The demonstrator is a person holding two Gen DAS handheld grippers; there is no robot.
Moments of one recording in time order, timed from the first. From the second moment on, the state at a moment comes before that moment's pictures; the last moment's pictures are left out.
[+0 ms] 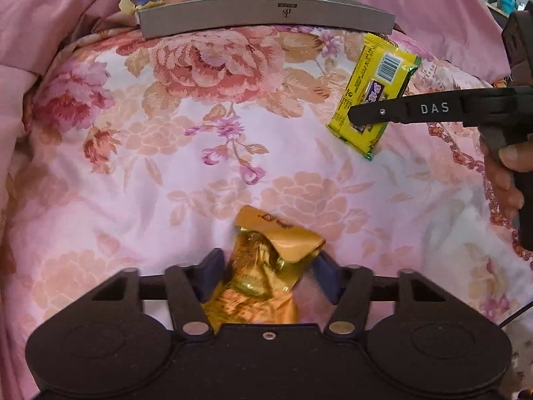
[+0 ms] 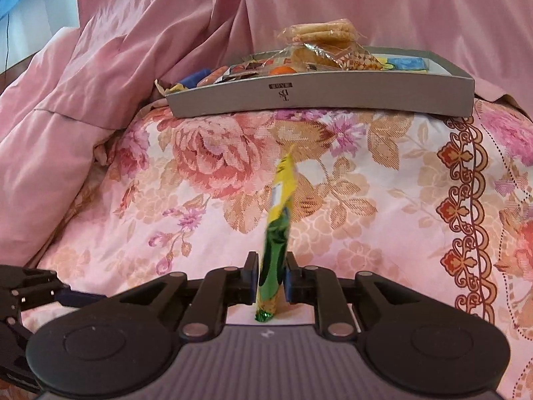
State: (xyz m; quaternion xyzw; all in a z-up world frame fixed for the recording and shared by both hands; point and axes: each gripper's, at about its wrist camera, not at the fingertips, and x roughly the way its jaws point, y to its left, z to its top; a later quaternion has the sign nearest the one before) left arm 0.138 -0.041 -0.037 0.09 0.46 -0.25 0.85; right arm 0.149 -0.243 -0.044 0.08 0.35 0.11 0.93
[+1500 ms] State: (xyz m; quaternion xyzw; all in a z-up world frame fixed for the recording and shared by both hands) left arm 0.139 -0.008 -0.019 -0.07 0.39 -0.19 0.90; right arm 0.113 -0.200 -0.044 0.10 0.35 0.20 0.91
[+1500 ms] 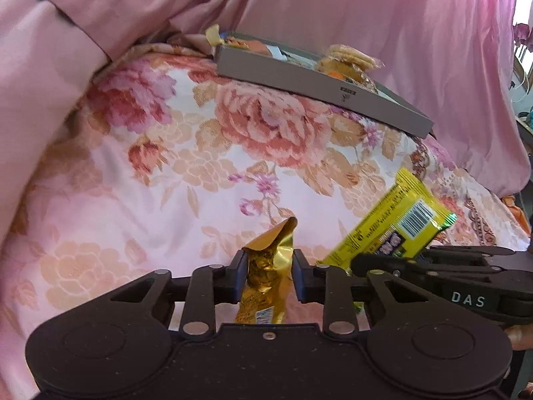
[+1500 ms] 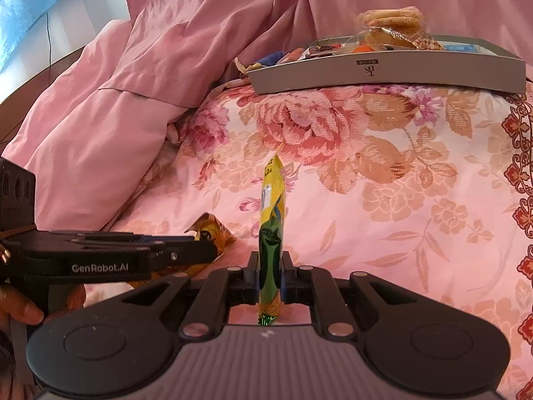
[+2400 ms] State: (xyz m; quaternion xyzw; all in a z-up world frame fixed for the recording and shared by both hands) left arm 0.140 -0.005 -0.022 -0.05 0.40 -0.17 0.90; right arm 0.114 -0.197 -0.043 0.10 0.35 0.21 0.91
